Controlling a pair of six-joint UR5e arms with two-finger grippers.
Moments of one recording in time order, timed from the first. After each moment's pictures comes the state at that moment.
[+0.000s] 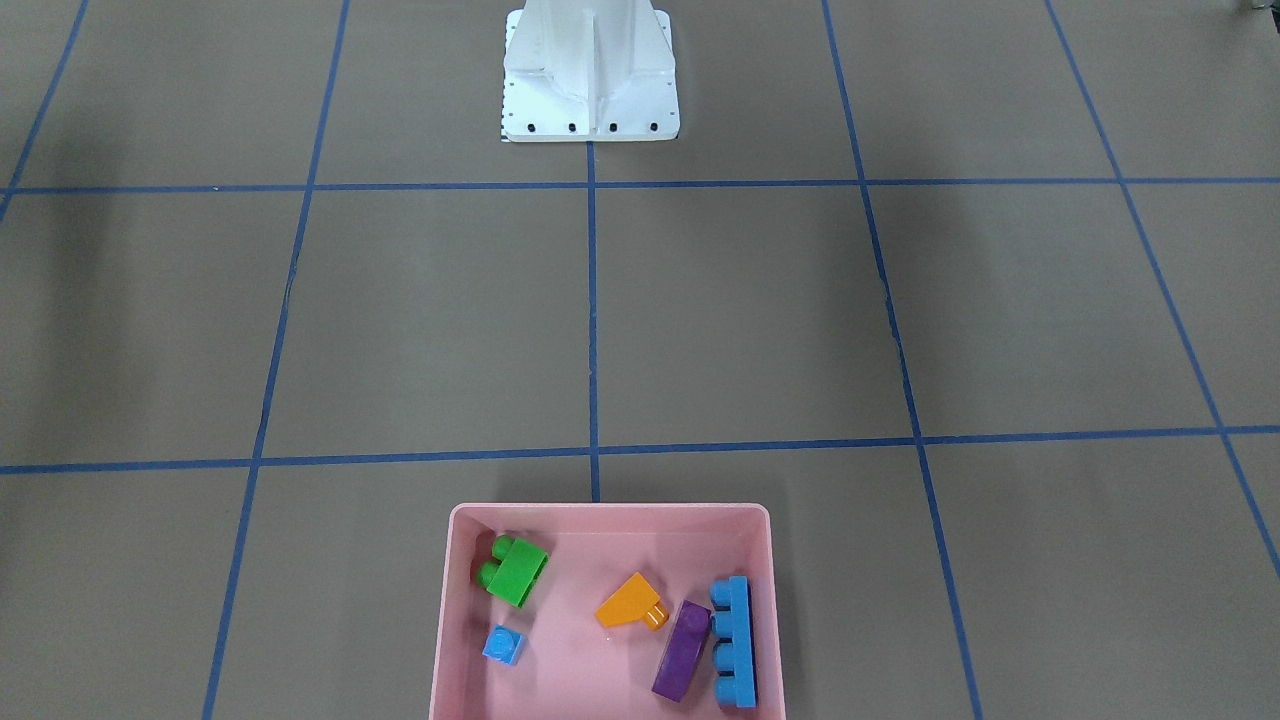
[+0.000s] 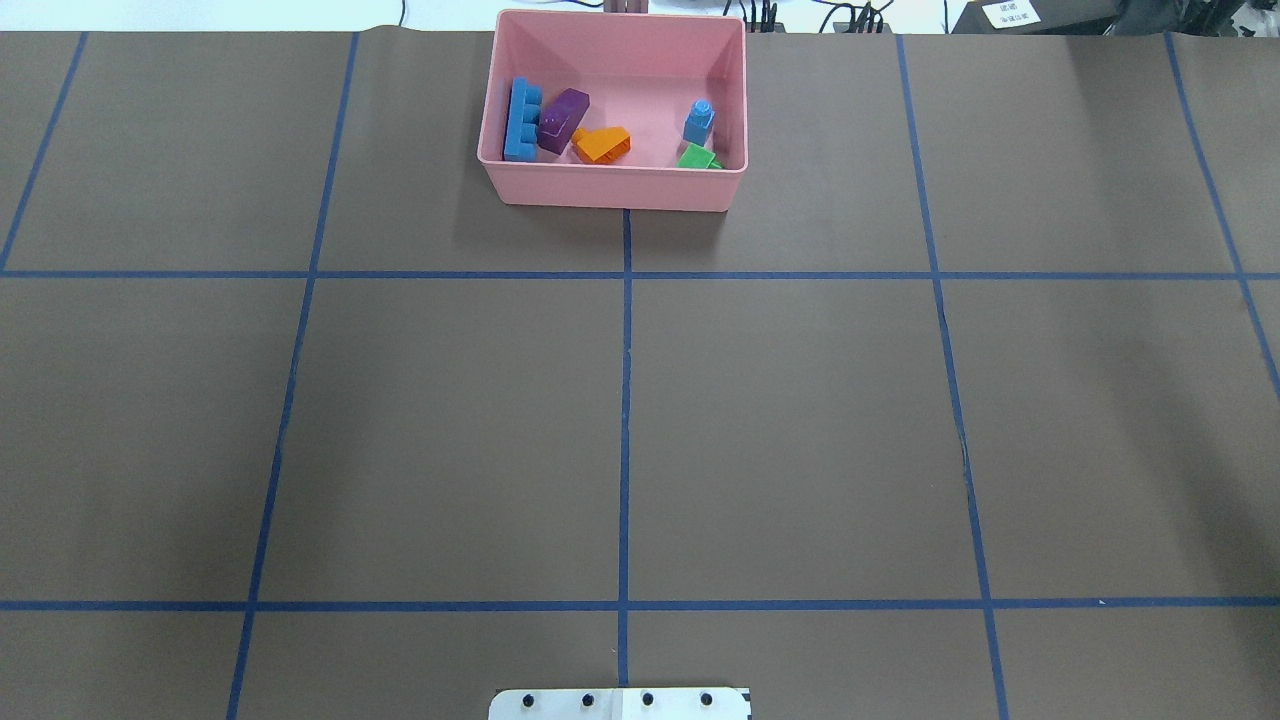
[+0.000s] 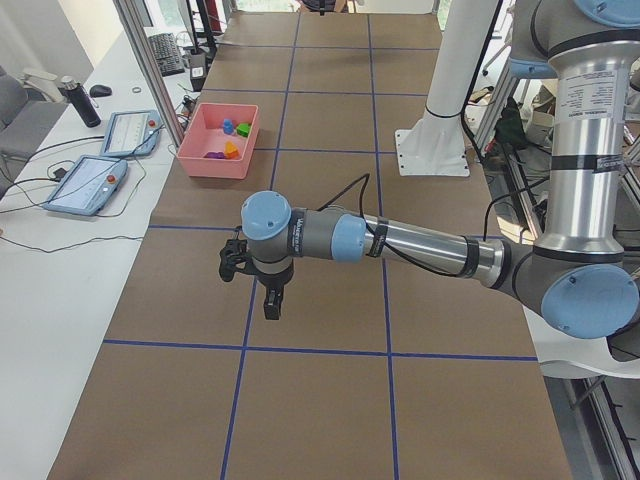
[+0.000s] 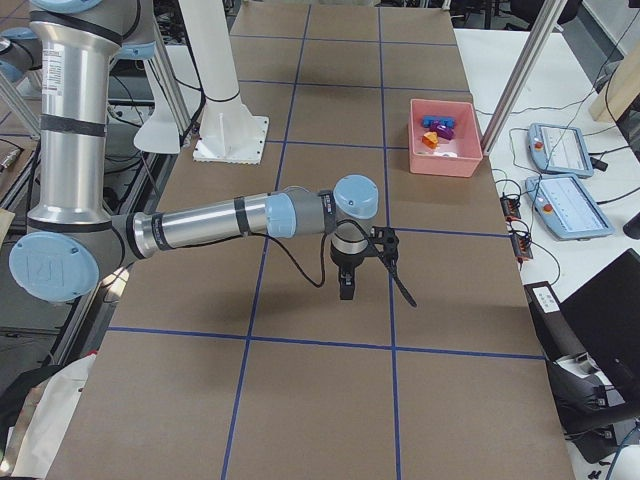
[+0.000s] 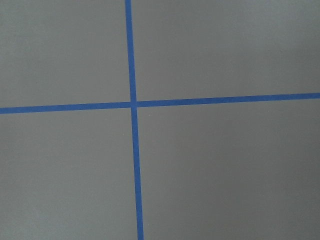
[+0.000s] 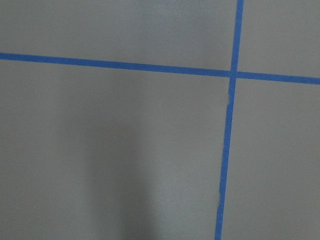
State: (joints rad) left arm -1.55 -1.53 -1.82 -1.48 -2.40 -0.01; right arm 1.43 -1.68 1.90 -1.68 2.33 0.12
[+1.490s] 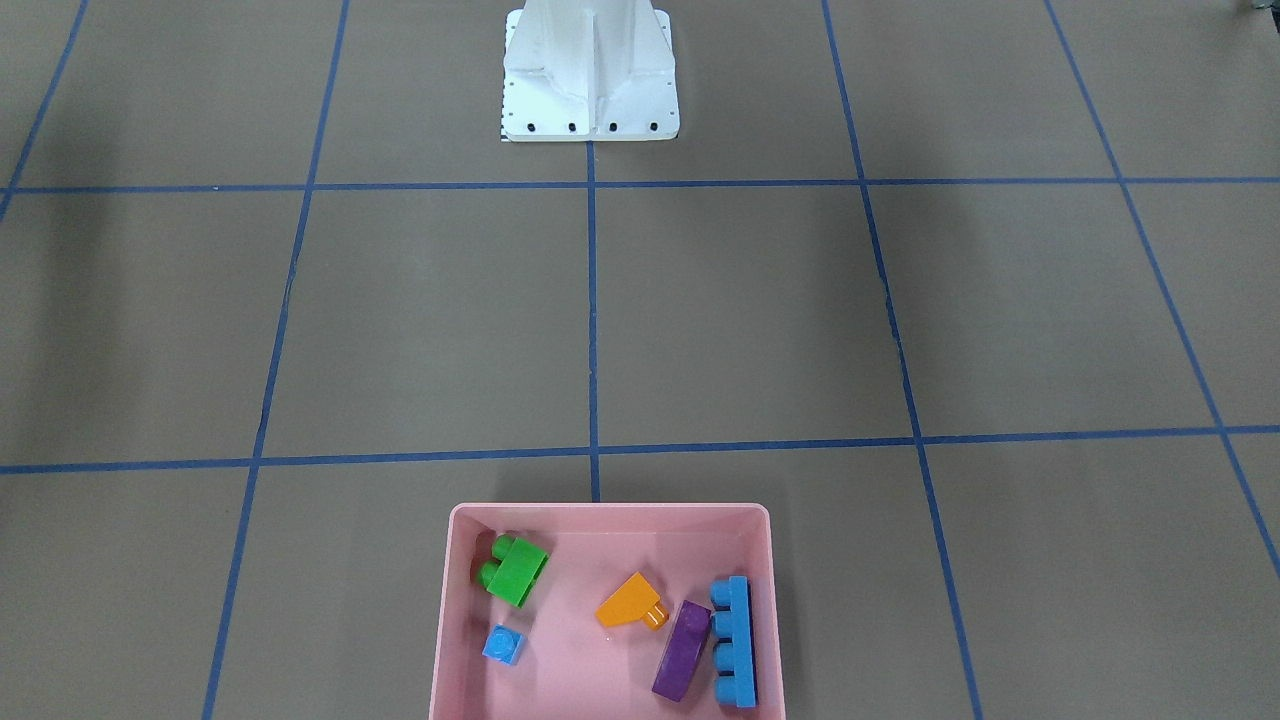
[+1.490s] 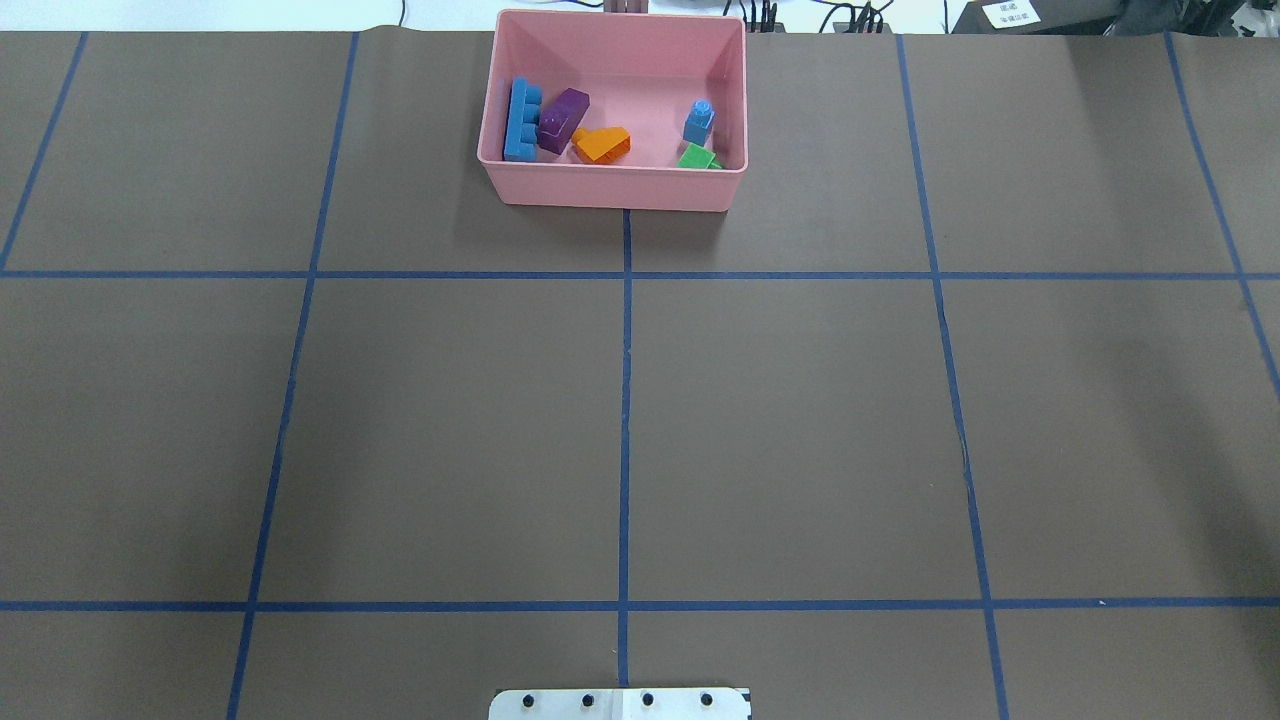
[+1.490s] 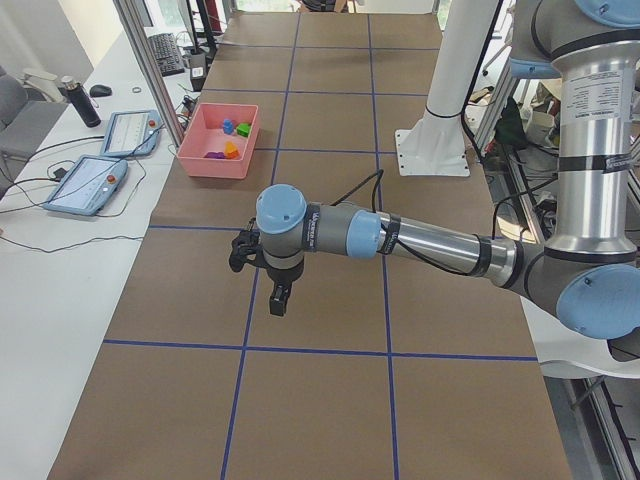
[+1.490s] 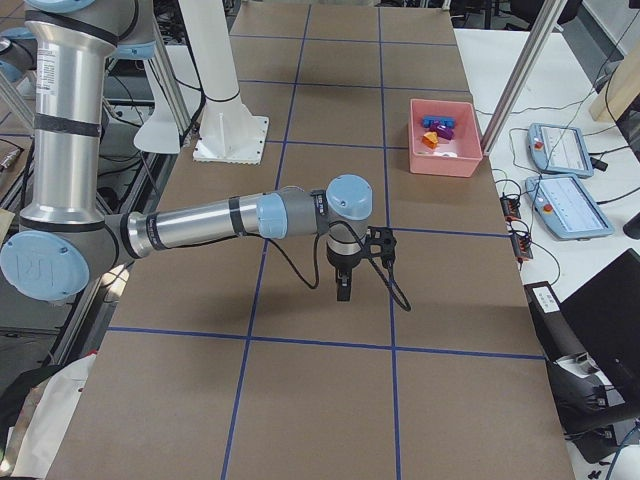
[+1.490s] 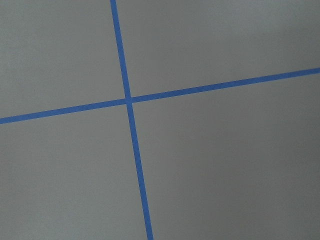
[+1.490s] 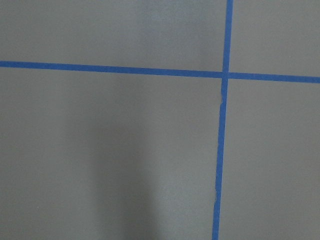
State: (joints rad) left arm -1.55 -1.50 -1.86 -1.48 -2.39 0.06; right arm 1.47 -1.70 1.92 -1.67 2.35 0.12
